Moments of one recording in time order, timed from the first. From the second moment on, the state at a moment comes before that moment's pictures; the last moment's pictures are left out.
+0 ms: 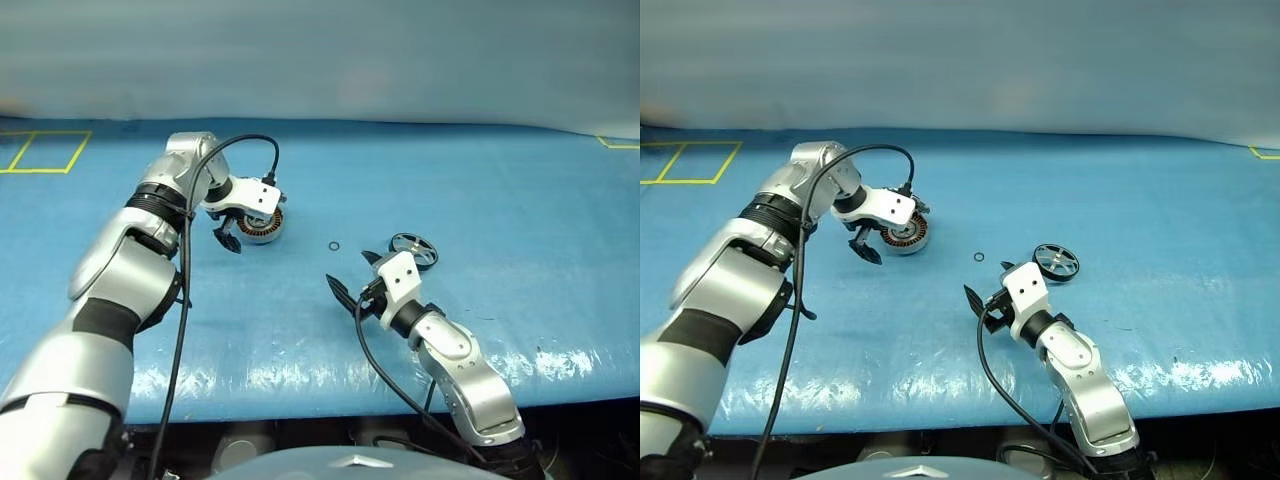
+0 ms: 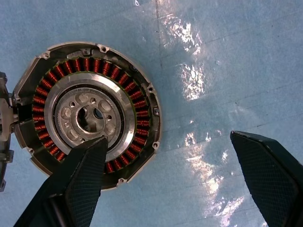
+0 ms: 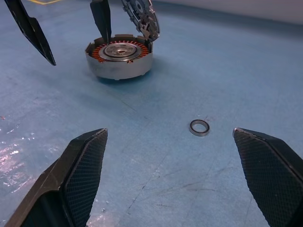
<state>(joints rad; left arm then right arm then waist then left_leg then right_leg) -1.26 0.47 -0.61 1.10 0.49 -0.12 -1.46 0.08 -0.24 0.21 -0.43 0.12 0.40 0.36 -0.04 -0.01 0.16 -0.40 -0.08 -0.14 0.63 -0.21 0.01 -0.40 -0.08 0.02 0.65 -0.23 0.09</state>
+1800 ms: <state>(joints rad) -1.28 0.37 -0.60 1.25 0.59 -0.18 -1.31 0.11 -0.21 0.21 -0.44 0.10 0.38 0.30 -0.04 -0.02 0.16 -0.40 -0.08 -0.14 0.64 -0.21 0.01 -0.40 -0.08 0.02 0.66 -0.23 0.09</state>
